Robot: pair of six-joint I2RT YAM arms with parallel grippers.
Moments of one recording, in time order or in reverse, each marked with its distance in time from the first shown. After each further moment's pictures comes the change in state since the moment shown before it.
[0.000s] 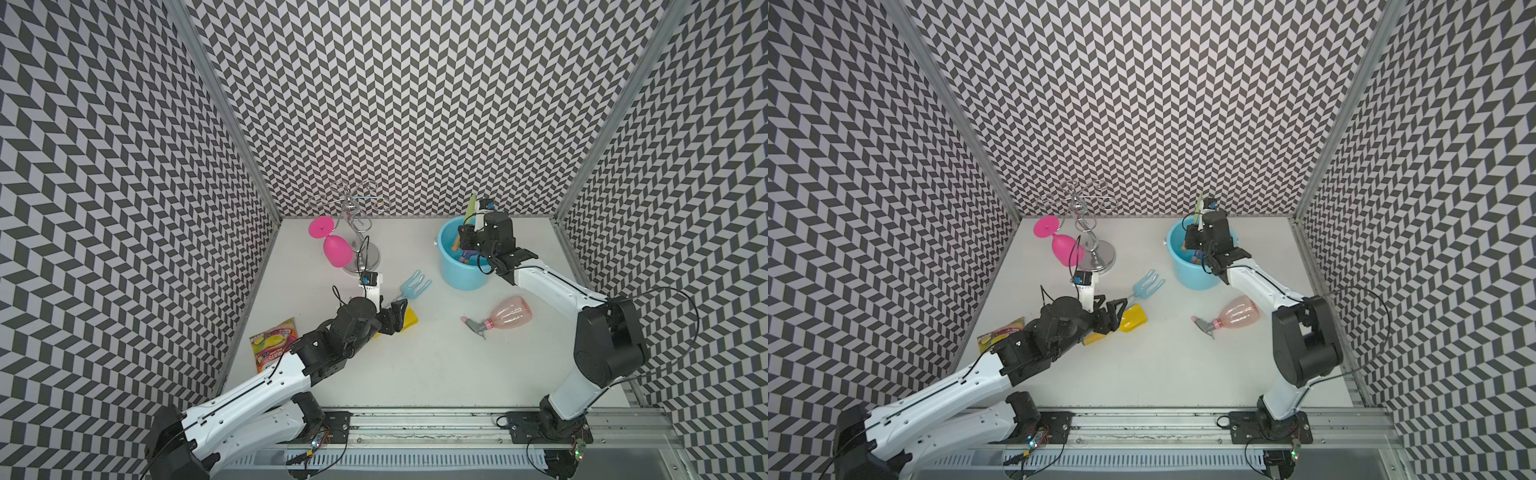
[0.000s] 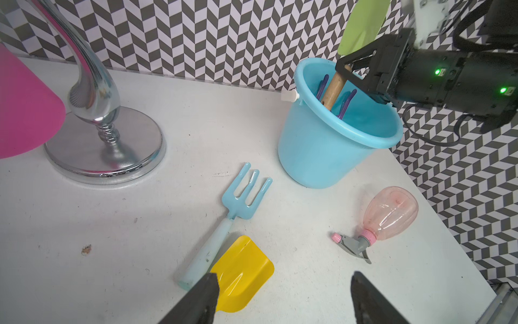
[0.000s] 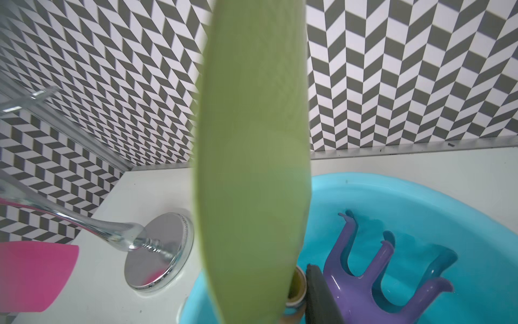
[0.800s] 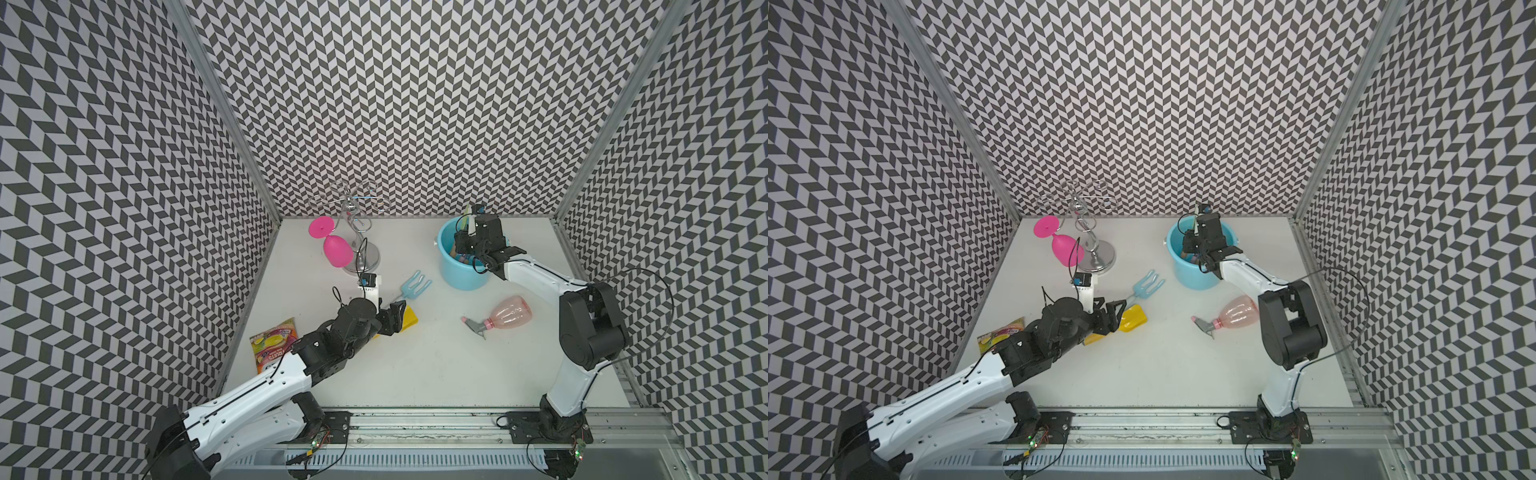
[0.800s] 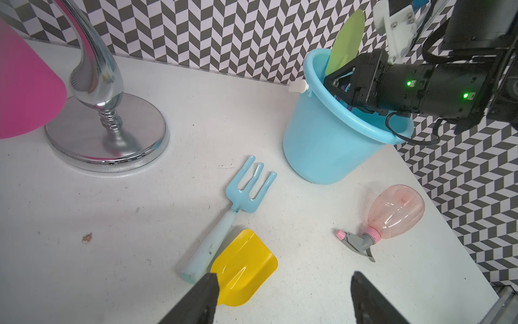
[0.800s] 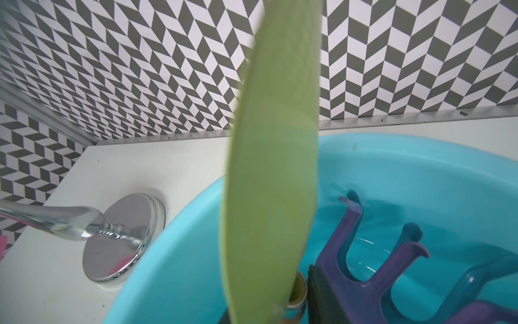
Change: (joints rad) left arm 0.010 0.003 -0.019 0.000 0.004 -0.024; right arm -0.006 0.114 0.058 -0.046 -0.006 -0.003
